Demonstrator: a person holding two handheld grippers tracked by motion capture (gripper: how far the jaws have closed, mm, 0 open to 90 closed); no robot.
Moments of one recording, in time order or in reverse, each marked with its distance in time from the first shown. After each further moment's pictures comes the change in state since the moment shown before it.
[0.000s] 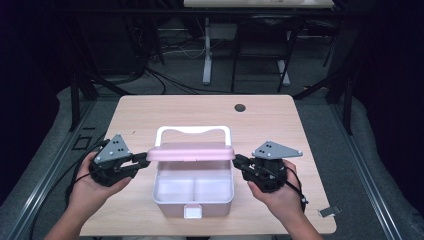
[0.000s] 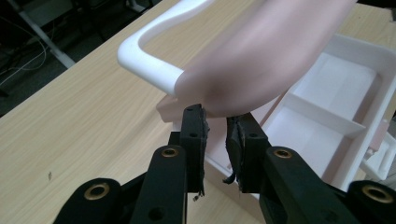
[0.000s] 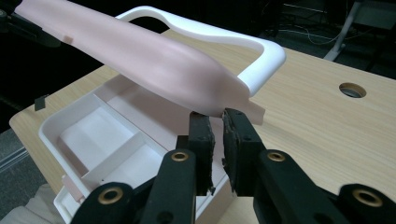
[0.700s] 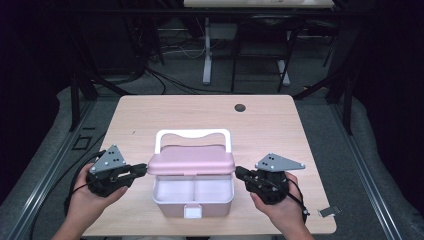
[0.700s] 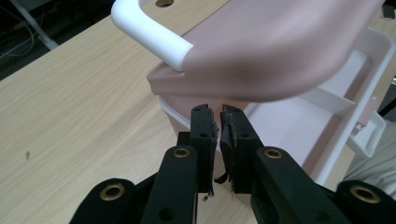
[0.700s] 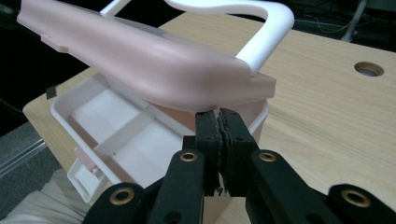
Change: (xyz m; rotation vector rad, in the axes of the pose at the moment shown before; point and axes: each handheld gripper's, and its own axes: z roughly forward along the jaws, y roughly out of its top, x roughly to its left) left arm -0.006 -0.026 0.000 -0.009 -0.052 -0.059; right arm 0.004 -0.027 -0.004 0.017 0.035 0.032
